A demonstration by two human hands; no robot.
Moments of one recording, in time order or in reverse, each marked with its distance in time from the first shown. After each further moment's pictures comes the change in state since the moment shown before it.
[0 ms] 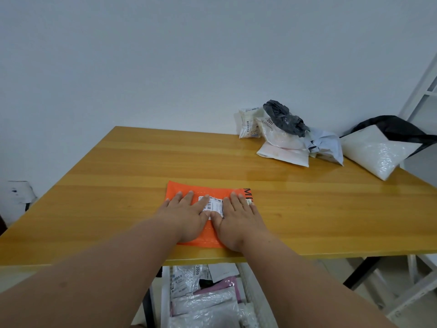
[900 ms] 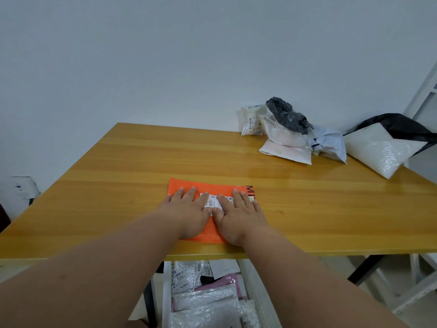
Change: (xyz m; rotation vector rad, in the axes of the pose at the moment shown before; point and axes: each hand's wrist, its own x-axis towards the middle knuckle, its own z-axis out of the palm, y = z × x) left_hand -0.001 0.002 -0.001 0.015 -0.002 -0.005; right_hand -0.001 -0.002 -0.003 0.018 -0.045 0.011
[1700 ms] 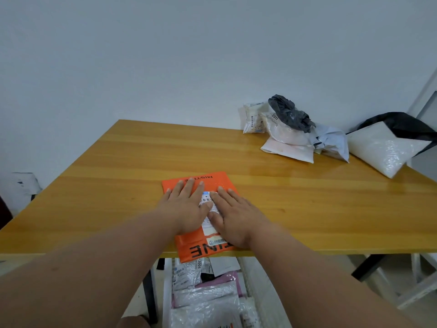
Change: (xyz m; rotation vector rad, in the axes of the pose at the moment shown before) left_hand 0.007 -0.009 0.007 -0.076 0.079 0.004; right_hand -0.003 0.005 -0.002 -0.040 0.001 -0.271
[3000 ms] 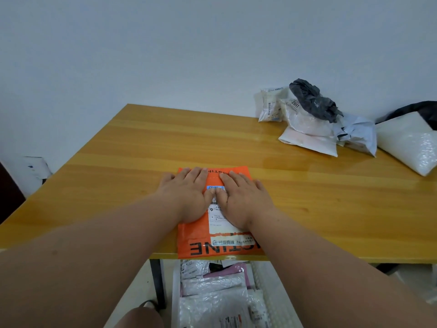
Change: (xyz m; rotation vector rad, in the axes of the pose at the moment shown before) left_hand 0.019 -0.026 -0.007 0.170 0.057 -0.012; right_hand 0.050 -0.010 0.003 -0.017 0.113 0.116
